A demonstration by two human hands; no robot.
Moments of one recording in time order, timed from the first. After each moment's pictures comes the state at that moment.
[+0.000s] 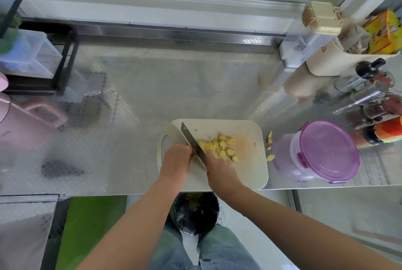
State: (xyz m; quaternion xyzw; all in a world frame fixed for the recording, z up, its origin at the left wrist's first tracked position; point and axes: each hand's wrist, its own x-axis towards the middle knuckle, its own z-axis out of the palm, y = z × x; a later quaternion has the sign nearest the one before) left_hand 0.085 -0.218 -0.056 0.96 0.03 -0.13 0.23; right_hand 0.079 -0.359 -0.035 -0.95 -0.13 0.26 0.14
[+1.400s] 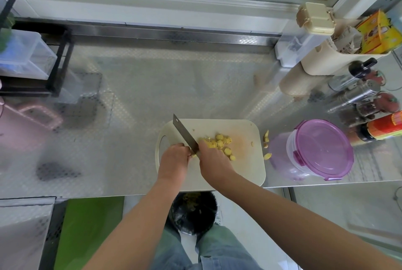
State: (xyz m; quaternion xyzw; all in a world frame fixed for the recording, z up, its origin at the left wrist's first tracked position) left_hand 0.079 -0.217 -0.058 0.96 0.04 -0.09 0.28; right_hand 0.098 -0.340 -0.016 -0.95 -0.13 0.26 0.13
